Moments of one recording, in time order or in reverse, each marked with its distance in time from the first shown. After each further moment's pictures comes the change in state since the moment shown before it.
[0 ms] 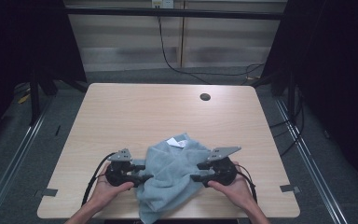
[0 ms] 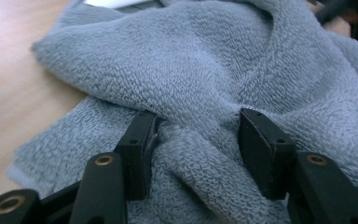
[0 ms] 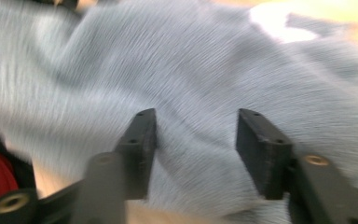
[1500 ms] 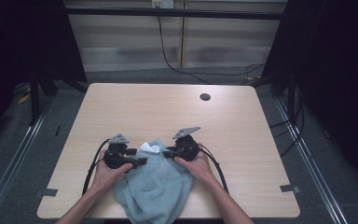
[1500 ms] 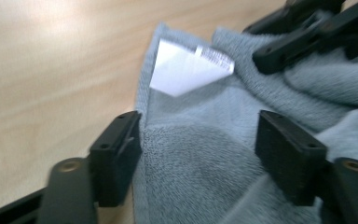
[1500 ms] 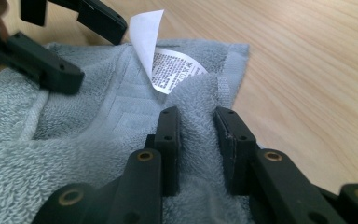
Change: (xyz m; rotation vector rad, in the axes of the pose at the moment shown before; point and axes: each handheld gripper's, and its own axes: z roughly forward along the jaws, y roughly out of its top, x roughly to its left) left arm 0.062 0.014 0.008 -0.013 0.211 -0.089; right arm -0.021 0.056 0.129 0.007 0.001 0.005
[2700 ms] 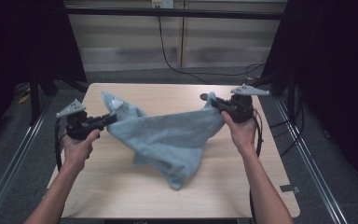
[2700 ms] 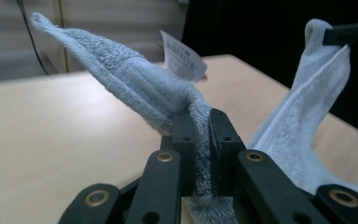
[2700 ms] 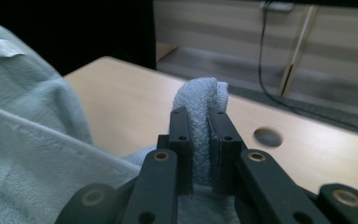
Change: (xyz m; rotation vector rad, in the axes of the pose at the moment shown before) left arm 0.027 0.091 -0.129 -0.457 0.121 -0.042; right arm -0.067 0.070 -0.188 -0.381 -0.409 0.107
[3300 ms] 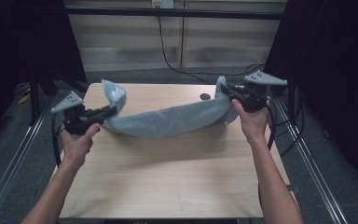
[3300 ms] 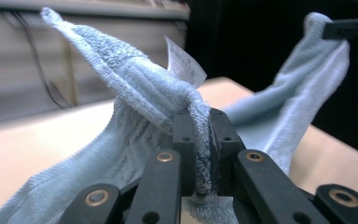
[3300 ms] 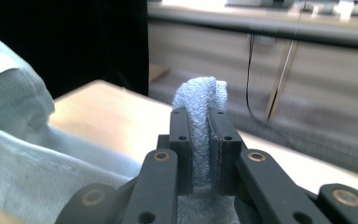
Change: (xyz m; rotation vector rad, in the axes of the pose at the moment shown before) left arm -0.031 -0.020 0.006 0.047 -0.081 0.045; right arm -0.009 0.008 -0.024 -0.067 -0.020 -0.037
